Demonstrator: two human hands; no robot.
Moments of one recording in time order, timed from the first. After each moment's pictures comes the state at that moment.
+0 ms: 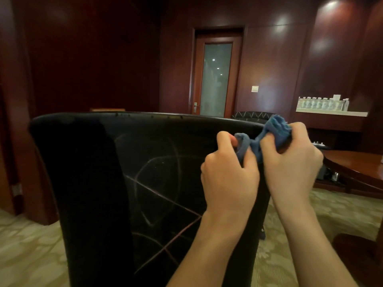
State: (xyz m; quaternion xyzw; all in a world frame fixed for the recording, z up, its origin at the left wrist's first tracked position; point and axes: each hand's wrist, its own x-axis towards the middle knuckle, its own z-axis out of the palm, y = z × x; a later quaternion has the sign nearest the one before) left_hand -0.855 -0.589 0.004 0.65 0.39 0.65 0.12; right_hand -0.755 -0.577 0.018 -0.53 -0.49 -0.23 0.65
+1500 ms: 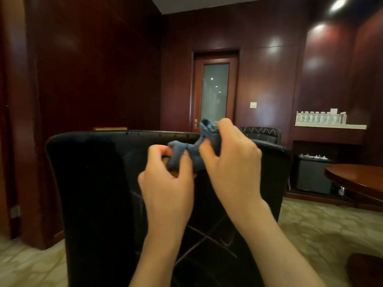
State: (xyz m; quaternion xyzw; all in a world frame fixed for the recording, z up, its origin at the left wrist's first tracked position) left_hand -0.941 -0.568 0.002 0.52 0.36 0.77 0.09; right_hand -0.840 -0.565 0.041 -0.39 -0.62 -0.29 0.61
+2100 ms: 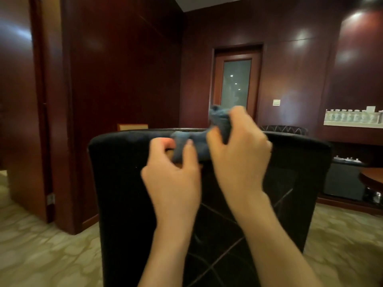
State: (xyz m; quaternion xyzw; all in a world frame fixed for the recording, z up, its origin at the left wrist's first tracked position) left_hand -0.975 -0.565 0.007 0.45 0.41 0.79 -0.02; right_hand -0.886 -0.560 0.047 -0.40 -0.59 -0.25 0.66
